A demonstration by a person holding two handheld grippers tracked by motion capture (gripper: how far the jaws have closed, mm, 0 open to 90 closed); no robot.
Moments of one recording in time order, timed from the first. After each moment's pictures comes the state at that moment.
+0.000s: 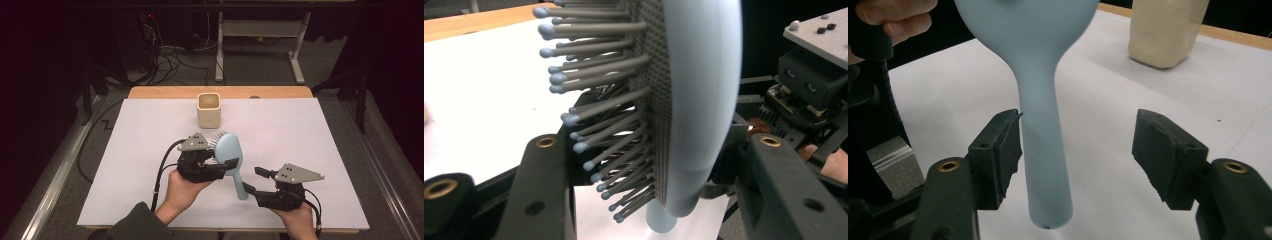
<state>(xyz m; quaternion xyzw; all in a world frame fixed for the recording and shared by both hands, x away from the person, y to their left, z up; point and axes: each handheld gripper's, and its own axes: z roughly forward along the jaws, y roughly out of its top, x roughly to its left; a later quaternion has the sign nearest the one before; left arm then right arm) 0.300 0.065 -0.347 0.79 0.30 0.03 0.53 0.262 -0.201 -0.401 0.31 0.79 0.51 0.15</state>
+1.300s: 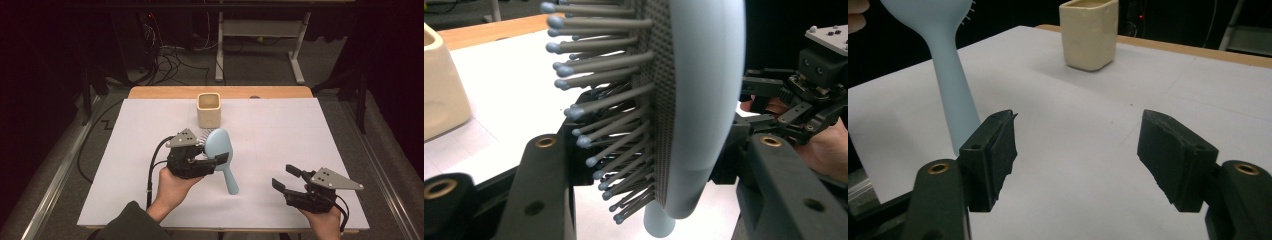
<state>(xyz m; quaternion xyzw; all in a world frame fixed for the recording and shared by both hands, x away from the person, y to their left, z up) 0.304 0.086 -0.341 0.78 0.32 0.05 0.53 0.256 -0.269 -0.413 0.36 0.74 0.53 0.21</state>
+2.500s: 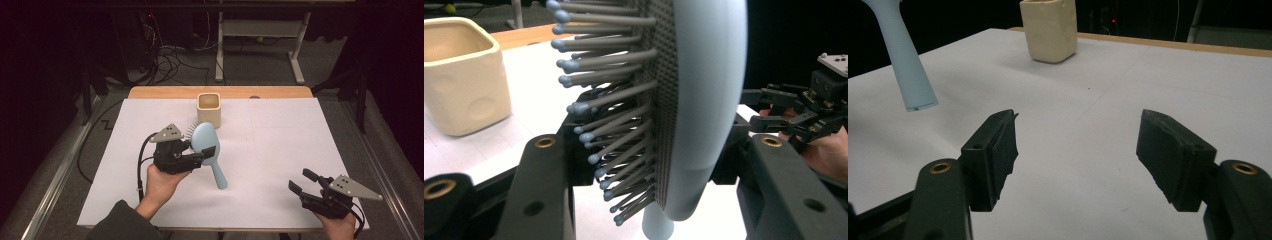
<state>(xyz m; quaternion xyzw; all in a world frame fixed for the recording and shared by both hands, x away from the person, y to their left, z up) 0.309 0.114 -0.335 0.77 0.34 0.06 0.53 0.248 -0.309 -0.433 0.39 0.72 0.53 0.23</state>
